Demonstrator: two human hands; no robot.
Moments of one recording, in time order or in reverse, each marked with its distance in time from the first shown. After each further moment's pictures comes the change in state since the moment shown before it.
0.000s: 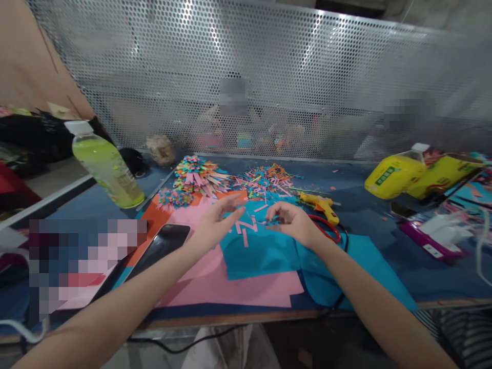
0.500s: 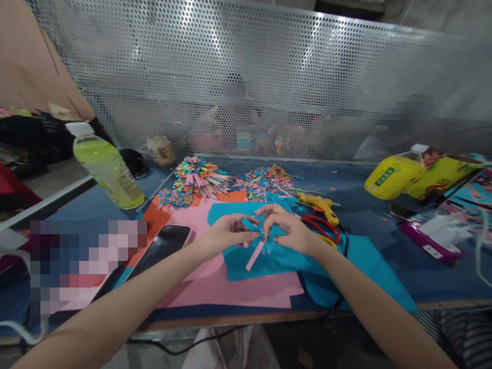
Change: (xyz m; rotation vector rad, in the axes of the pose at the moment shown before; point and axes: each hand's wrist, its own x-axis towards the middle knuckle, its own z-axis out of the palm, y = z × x) left_hand -0.008 0.004 0.008 -0.133 -0.402 -0.232; right_hand -0.007 -0.016 0.004 -0.277 -0.189 -0.133
